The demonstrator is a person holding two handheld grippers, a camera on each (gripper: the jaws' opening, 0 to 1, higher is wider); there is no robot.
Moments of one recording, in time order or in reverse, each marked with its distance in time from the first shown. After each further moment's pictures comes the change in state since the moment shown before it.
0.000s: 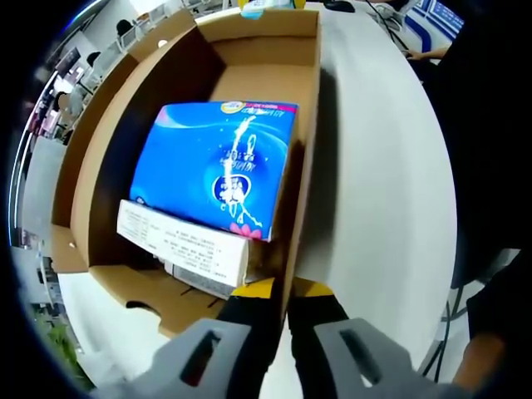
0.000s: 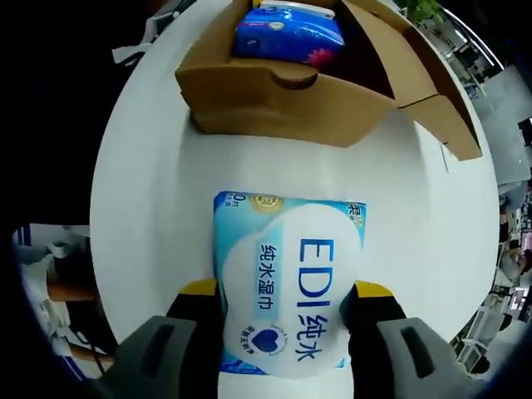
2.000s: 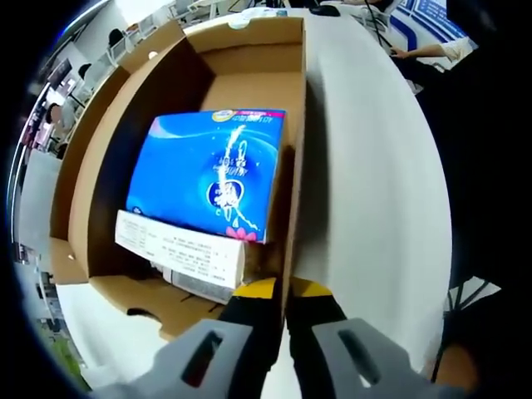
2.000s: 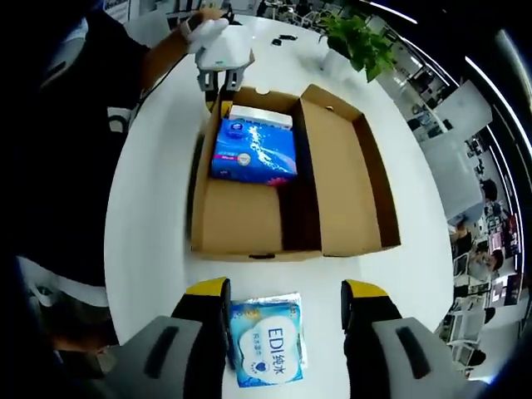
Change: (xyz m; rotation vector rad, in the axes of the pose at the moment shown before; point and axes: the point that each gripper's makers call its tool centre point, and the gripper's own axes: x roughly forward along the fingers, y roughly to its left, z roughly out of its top) left arm -0.001 -0.001 0.003 0.054 -0.039 -0.037; right arm -0.103 -0.014 0.127 0.059 -0.226 -0.232
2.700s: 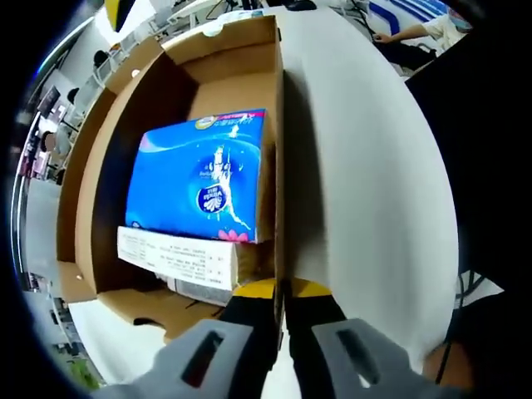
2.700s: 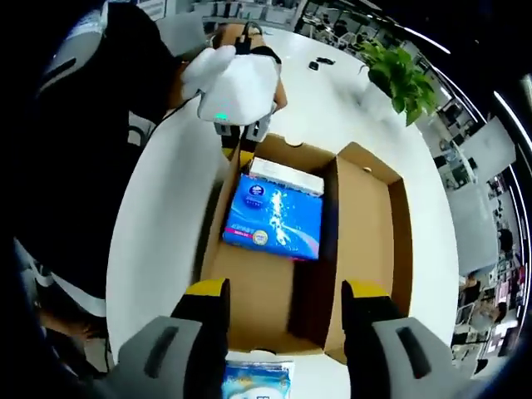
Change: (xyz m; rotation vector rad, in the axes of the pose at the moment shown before) left arm -0.002 -0.003 -0.003 0.117 0.003 0.023; right arm 0.041 0.019 0.112 -0.224 -0.110 0.129
